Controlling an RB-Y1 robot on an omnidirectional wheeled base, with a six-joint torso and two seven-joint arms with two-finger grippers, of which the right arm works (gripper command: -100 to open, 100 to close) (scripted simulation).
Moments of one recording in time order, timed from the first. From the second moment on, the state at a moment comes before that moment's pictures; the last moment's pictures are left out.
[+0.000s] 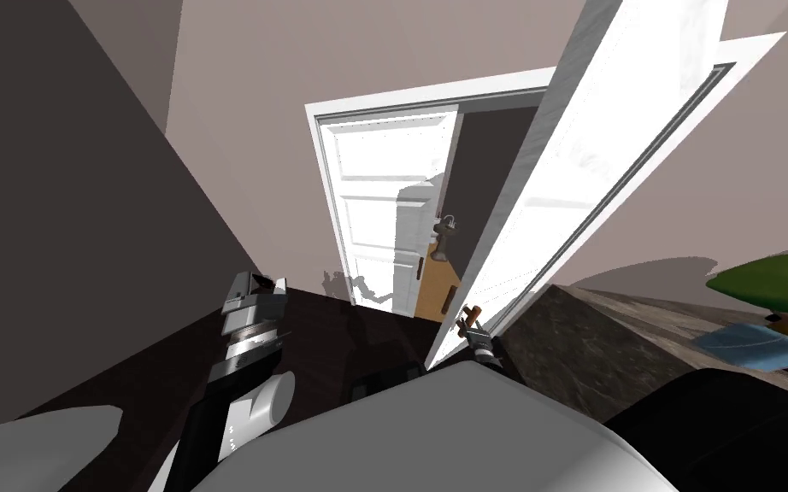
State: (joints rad) arm 0.32 -0.42 0.26 -0.89 -0.89 -0.90 -1.32
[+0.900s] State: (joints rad) arm 0.22 -0.39 0.31 -0.99 -0.89 -0.90 -1.29
